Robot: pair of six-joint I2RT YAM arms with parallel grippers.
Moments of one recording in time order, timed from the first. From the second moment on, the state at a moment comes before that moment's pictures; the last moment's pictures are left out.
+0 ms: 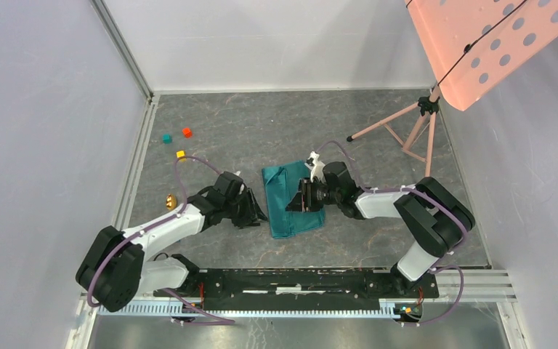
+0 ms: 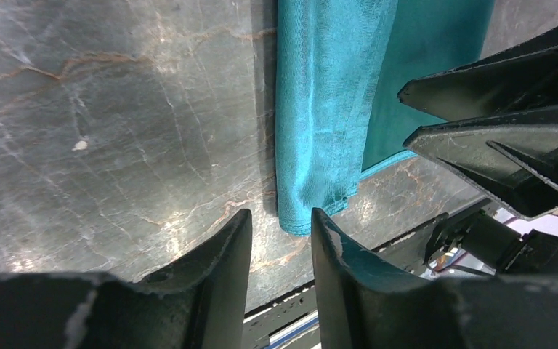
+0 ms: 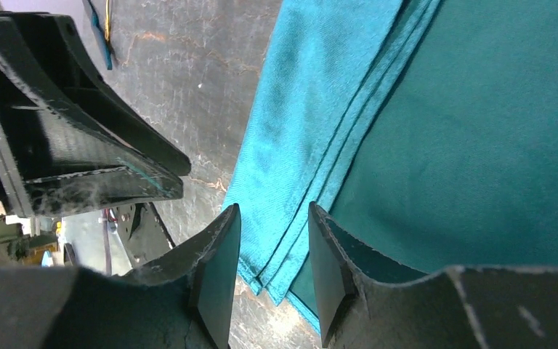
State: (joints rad) left arm -0.59 1.20 0.54 -0.29 0.23 -0.88; right arm 0.65 1.65 0.62 0.42 -0.52 0.64
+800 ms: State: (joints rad) left arm -0.64 1.28 0.48 -0.17 0.26 -0.92; right arm 1.01 1.63 0.89 -0.26 -0.04 0.64
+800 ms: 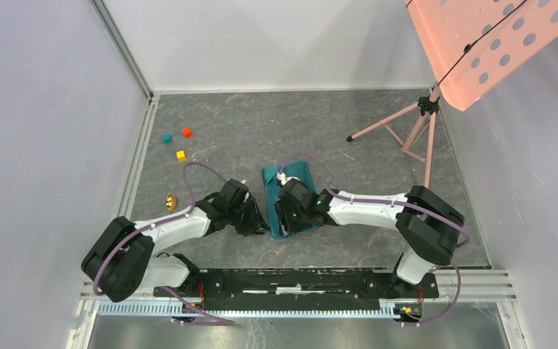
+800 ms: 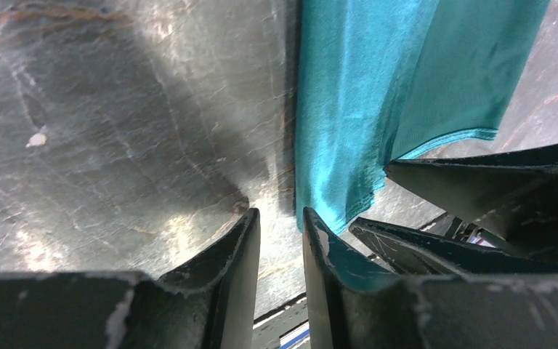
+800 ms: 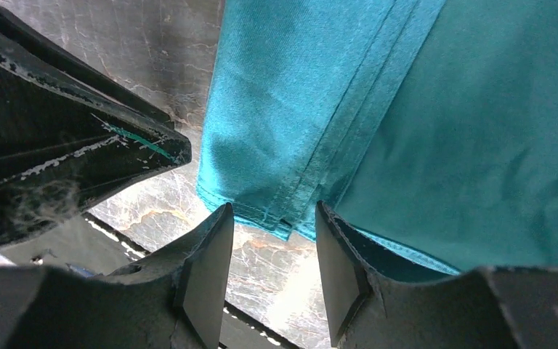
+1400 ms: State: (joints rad) left arm -0.64 1.07 0.38 -0.20 0.23 -0.92; right arm 1.12 1.80 1.12 -0.53 0.23 0.73
